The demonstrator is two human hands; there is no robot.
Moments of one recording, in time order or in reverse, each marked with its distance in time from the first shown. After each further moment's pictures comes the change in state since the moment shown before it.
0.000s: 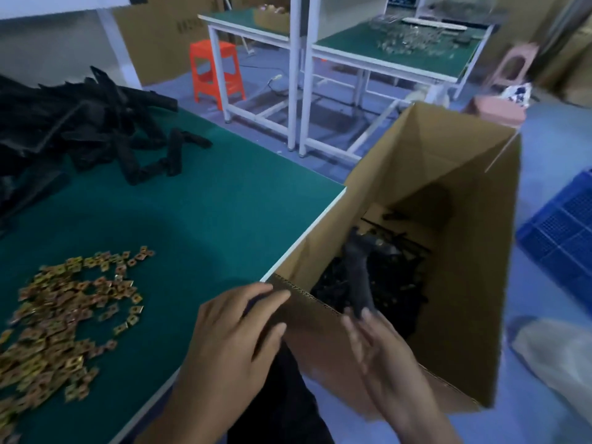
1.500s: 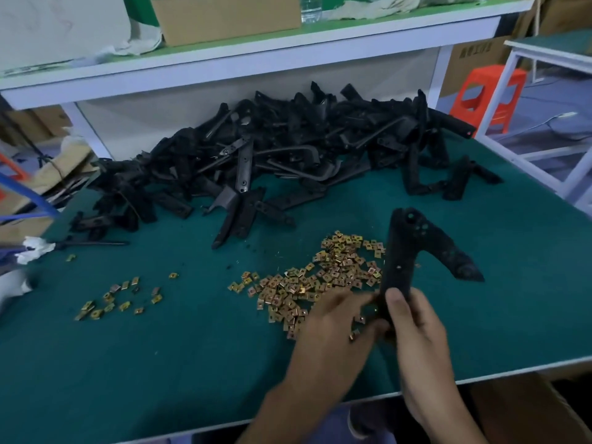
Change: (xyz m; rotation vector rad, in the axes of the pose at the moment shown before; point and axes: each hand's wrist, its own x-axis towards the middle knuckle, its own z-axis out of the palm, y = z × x) left_hand -0.085 -0.091 -0.091 -0.086 0.275 -0.678; right_hand -0.027 0.146 0.227 -0.580 -0.804 -0.296
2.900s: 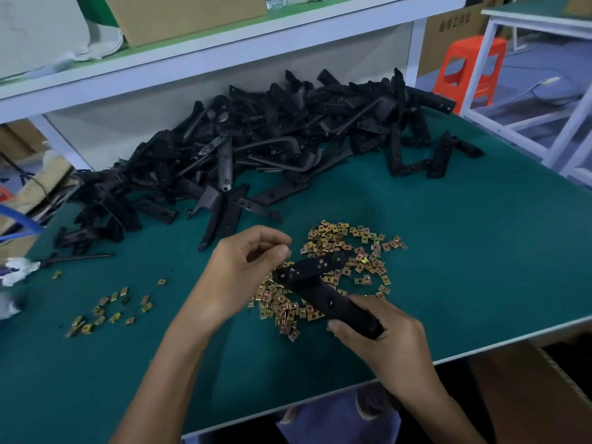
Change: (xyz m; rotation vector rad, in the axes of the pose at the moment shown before) left_hand 0.049 -0.021 -0.110 -0.284 -0.036 -0.175; right_hand -0.007 0.032 -0.016 -0.615 -0.138 -0.296
